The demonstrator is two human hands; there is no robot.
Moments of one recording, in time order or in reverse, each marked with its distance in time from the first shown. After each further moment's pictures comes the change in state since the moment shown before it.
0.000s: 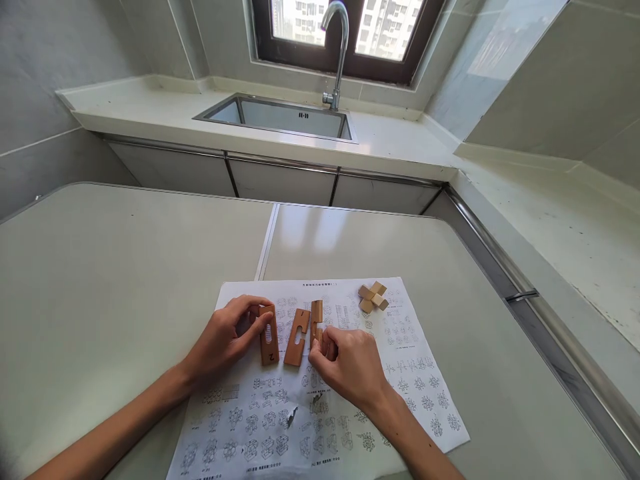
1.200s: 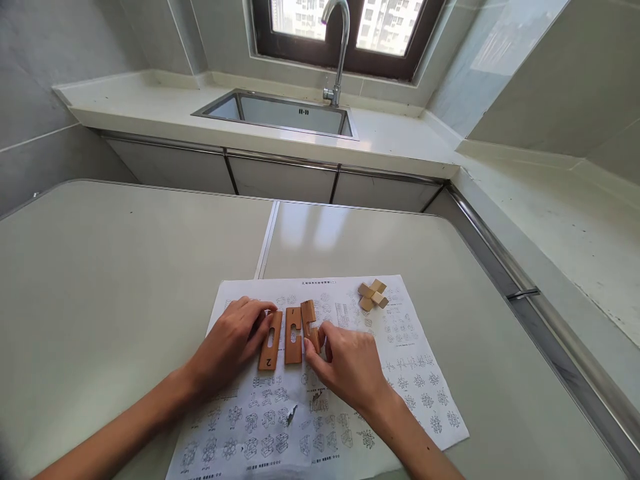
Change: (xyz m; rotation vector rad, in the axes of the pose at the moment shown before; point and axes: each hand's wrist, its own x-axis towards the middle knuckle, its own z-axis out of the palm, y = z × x) left_hand -0.005 -0.002 0.015 0.317 -0.061 0.160; right_hand -0.004 0.003 0.004 -0.167 0.066 -0.129
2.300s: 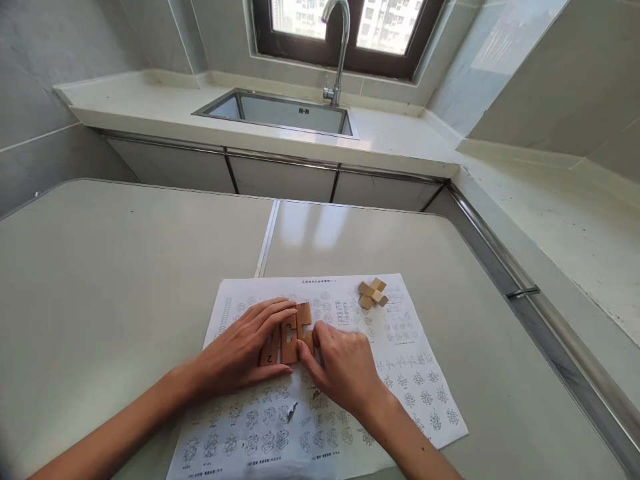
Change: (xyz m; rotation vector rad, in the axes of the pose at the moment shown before) left_hand 0.000 0.005 -0.006 -0.120 -0.181 0.277; right_hand -0.003 -0.004 0.005 -0.132 -0.024 -0.124
